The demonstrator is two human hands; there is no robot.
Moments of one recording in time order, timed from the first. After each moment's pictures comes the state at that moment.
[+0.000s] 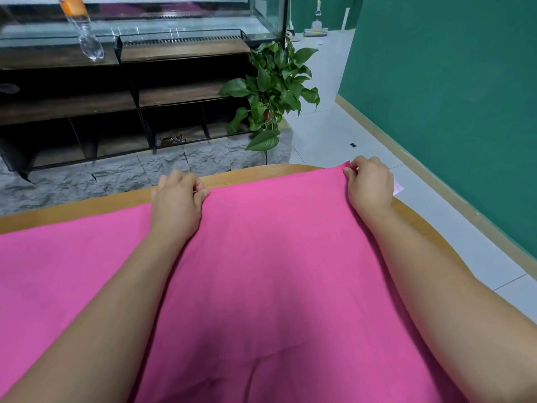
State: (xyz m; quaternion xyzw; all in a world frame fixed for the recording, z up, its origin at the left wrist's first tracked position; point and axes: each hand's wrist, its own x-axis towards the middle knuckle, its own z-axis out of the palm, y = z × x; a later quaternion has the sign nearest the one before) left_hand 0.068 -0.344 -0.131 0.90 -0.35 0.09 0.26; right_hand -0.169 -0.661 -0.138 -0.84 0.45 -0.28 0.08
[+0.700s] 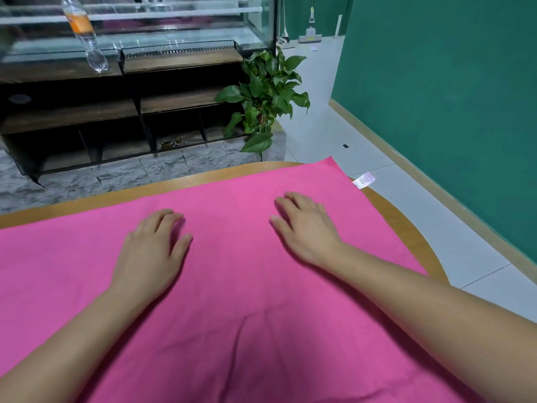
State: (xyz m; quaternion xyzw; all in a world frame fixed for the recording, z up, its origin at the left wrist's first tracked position) left_hand -0.016 -0.231 -0.117 0.90 -0.41 0.08 0.15; right_hand -0.207 -0.497 -0.120 -0.96 0.25 -0.09 0.12
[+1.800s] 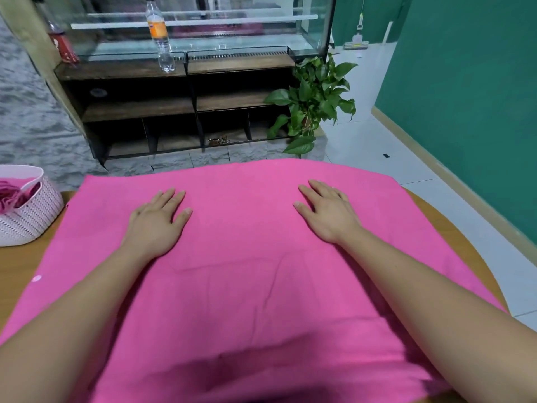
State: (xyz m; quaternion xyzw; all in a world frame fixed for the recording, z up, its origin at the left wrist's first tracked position) left_hand 0.089 -0.158 -0.132 0.94 -0.32 0.01 0.10; right_hand -0.147 -0.492 -0.117 -0.97 0.23 -0.04 0.10
